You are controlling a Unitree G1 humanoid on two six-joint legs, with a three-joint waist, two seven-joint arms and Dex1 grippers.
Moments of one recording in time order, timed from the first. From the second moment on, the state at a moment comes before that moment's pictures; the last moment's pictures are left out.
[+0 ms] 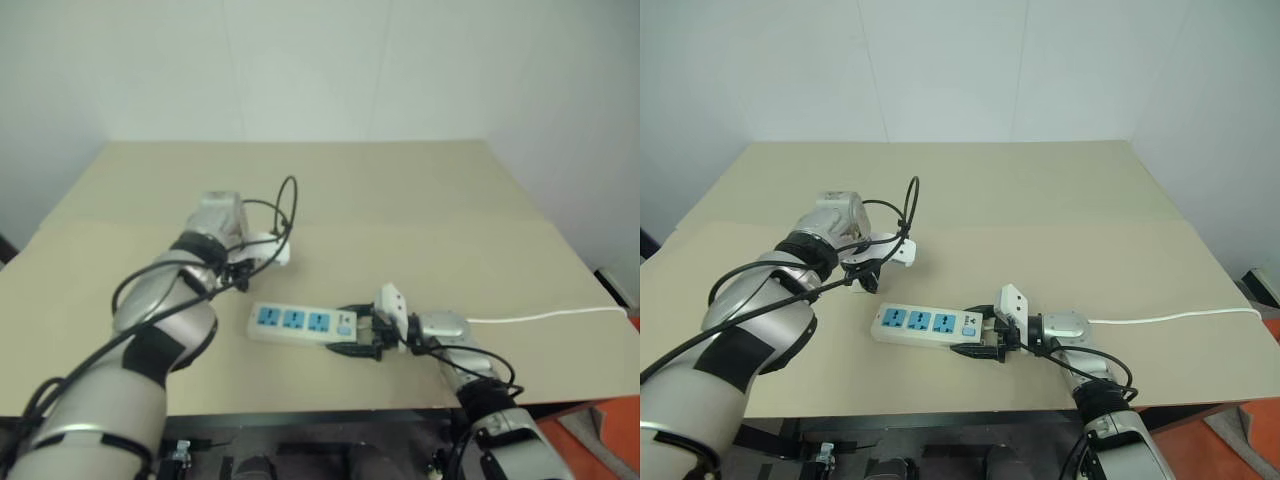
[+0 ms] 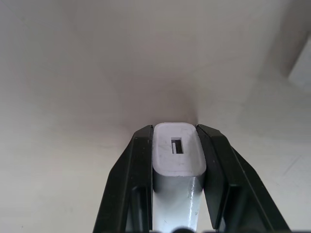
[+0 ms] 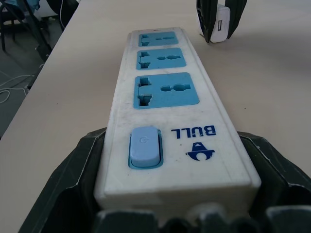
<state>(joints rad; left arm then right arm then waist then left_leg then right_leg) -1.37 0.42 -0.70 1.19 0.52 0.13 -1.42 -0.49 -0.31 0.15 0.48 0.20 -0.10 1.28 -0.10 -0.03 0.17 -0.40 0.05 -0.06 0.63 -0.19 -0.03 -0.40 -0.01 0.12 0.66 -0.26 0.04</state>
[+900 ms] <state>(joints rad) -0.84 0.40 0.10 0.13 -0.50 0.48 -1.20 -0.54 -0.29 0.18 0.55 0.20 -0.09 1.32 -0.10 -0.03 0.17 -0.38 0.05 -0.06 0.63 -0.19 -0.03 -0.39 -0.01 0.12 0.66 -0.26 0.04</state>
